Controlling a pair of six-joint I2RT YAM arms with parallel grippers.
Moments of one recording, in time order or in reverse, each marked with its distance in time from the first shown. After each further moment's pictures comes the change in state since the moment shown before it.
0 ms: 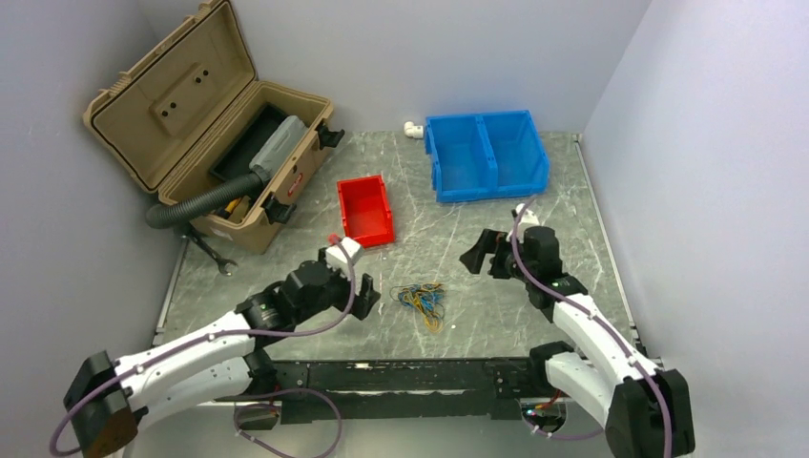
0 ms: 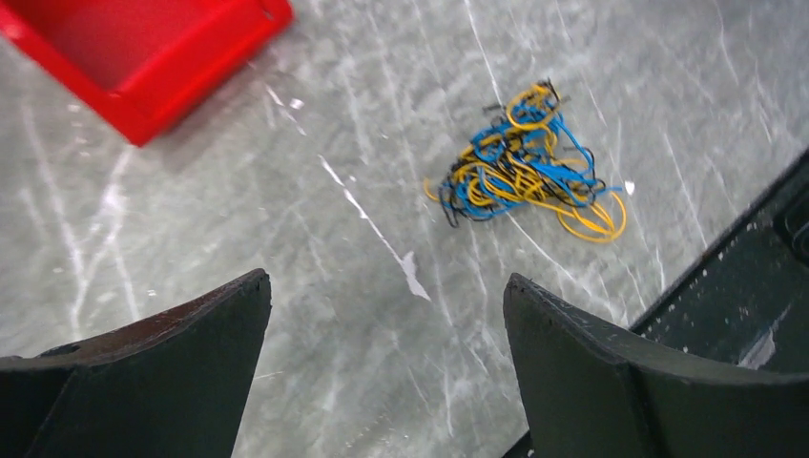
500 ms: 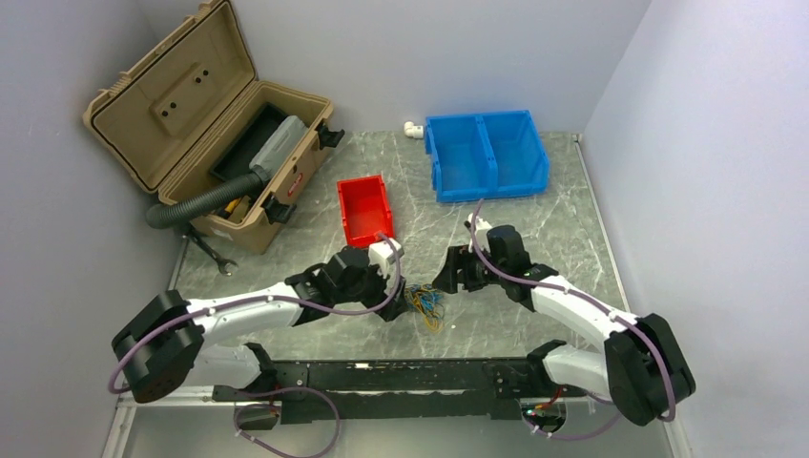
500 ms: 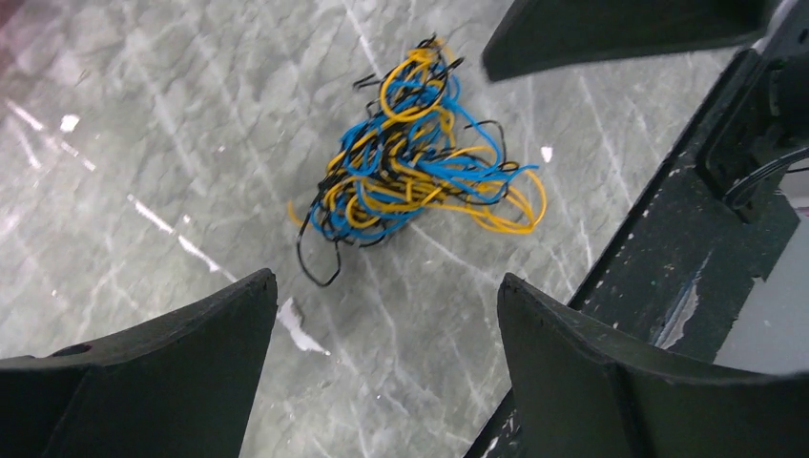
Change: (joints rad) left arm -0.033 0.457 0.129 0.163 0.274 -0.017; right arm 0.242 0.240 0.059 0.023 -0.159 -0.058
